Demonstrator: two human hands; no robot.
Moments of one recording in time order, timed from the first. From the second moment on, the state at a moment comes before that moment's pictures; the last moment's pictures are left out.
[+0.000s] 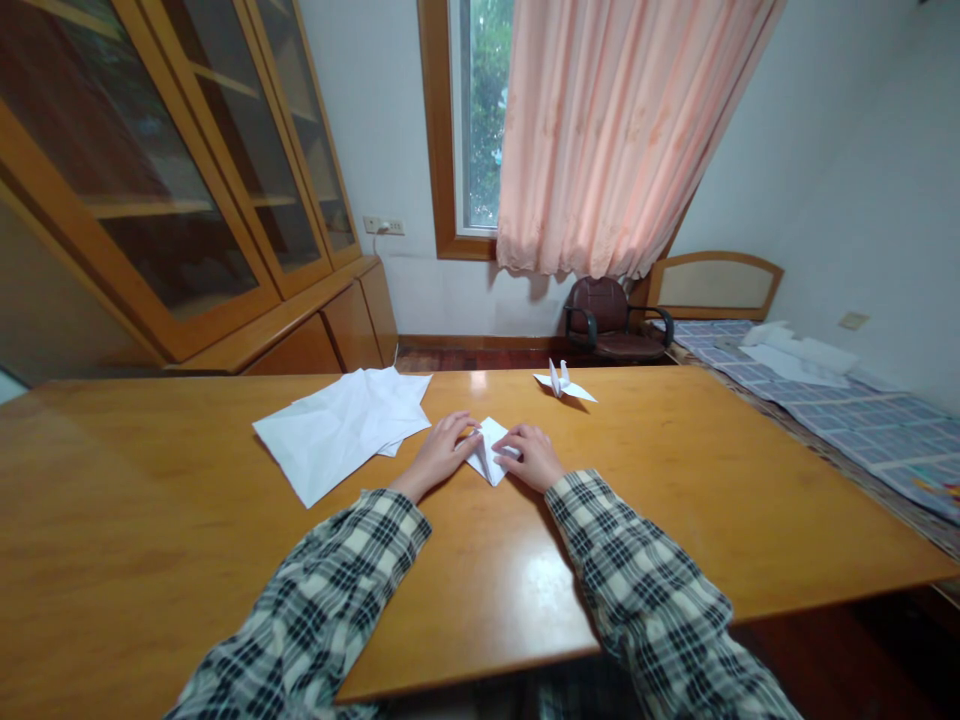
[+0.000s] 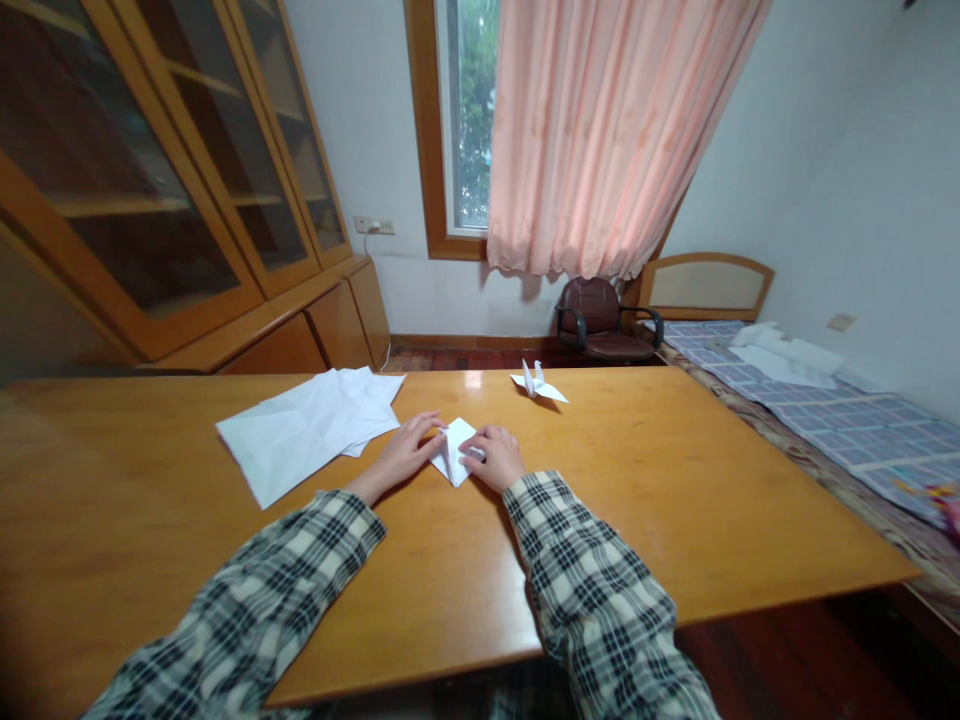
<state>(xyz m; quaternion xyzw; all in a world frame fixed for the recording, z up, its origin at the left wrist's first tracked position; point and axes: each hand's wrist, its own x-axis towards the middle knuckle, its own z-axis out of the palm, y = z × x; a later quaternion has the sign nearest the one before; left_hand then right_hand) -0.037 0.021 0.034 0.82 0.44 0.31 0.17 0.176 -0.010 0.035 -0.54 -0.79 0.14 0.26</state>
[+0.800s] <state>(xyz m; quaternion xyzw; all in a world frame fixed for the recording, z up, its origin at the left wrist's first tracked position) -0.036 0.028 0.032 0.84 0.41 0.30 0.17 0.175 -0.013 0.038 -0.49 -0.82 0.16 0.23</state>
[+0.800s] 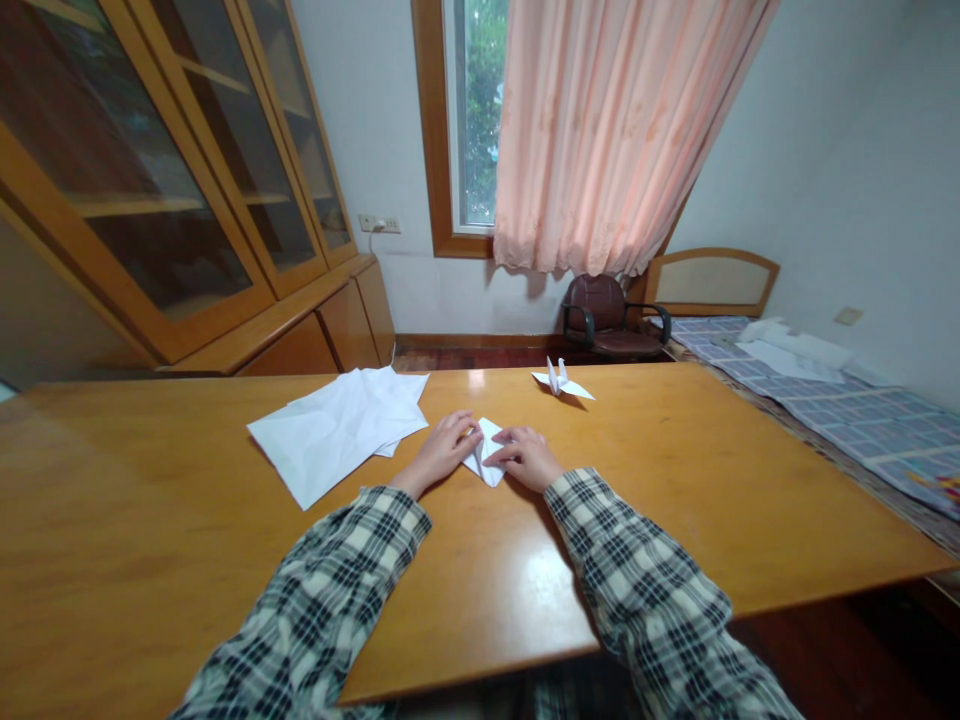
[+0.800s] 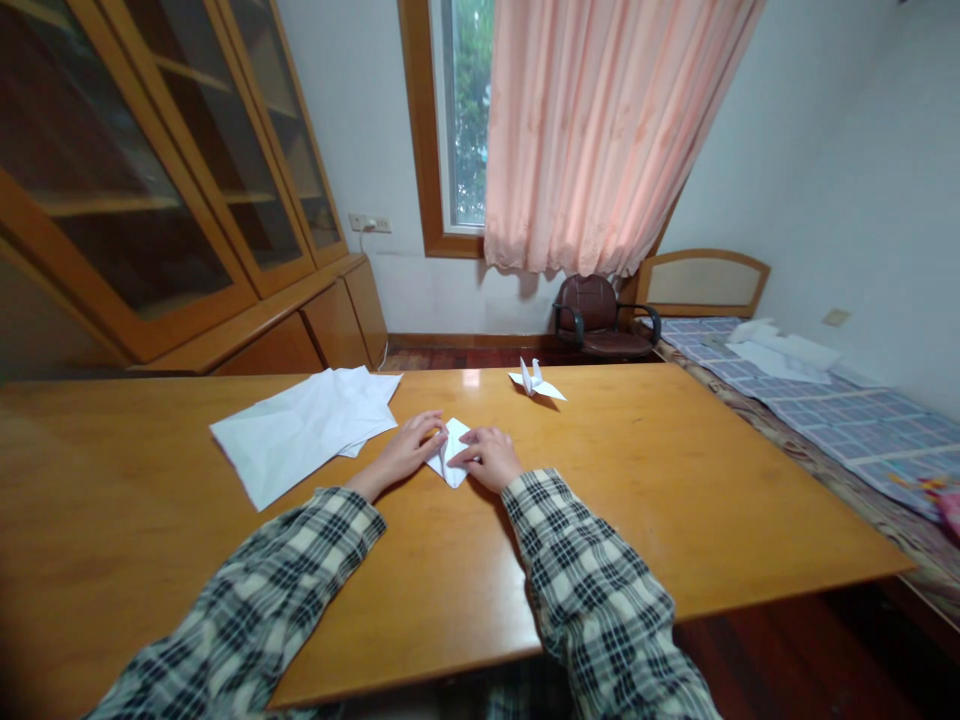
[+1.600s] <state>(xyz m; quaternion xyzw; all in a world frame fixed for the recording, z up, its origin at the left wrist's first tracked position) -0.040 0.032 0.035 0.84 0.41 0.28 0.21 0.175 -0.012 0.038 -0.50 -0.82 0.18 0.23</state>
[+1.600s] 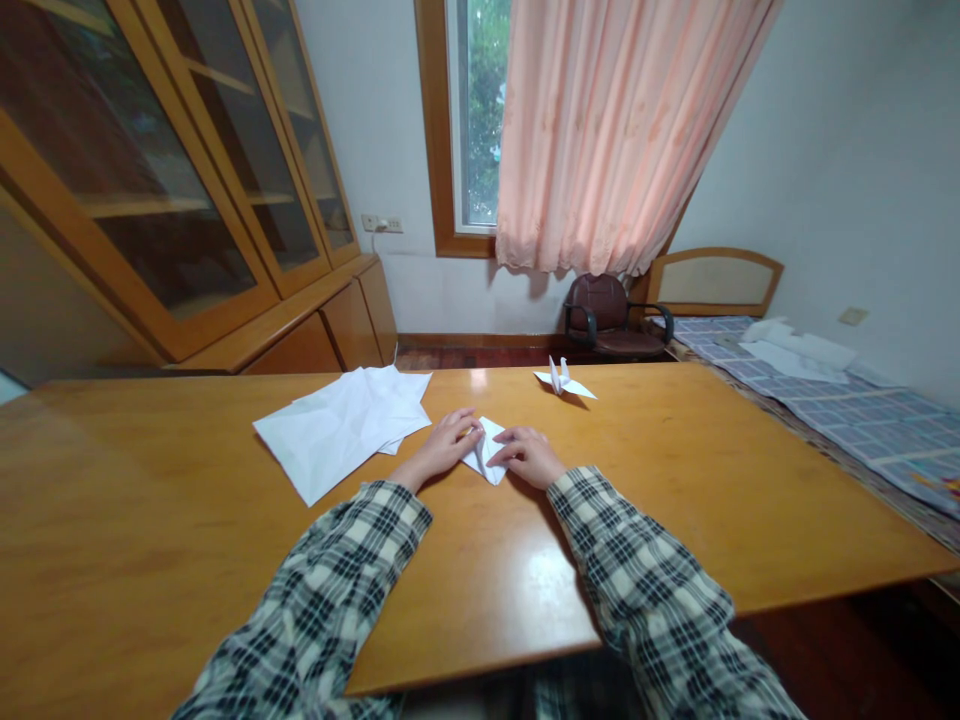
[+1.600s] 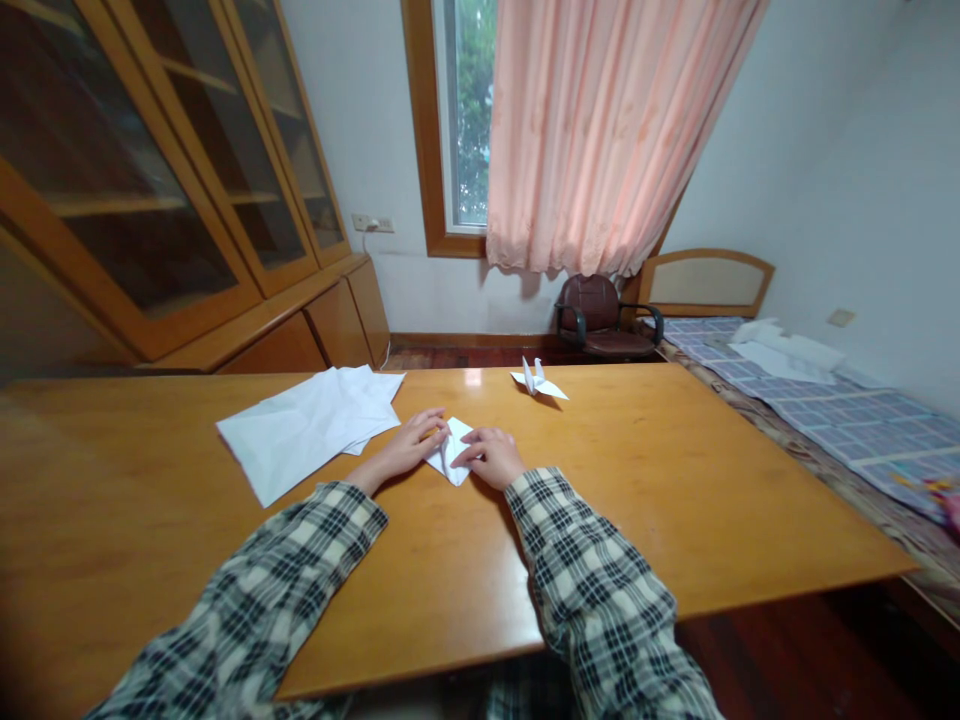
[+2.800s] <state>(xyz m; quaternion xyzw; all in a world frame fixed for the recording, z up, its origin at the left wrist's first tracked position) -0.036 -0.011 0.053 0.88 0.42 0.21 0.04 0.180 -0.012 0.044 -0.45 -0.85 0.11 0.25</state>
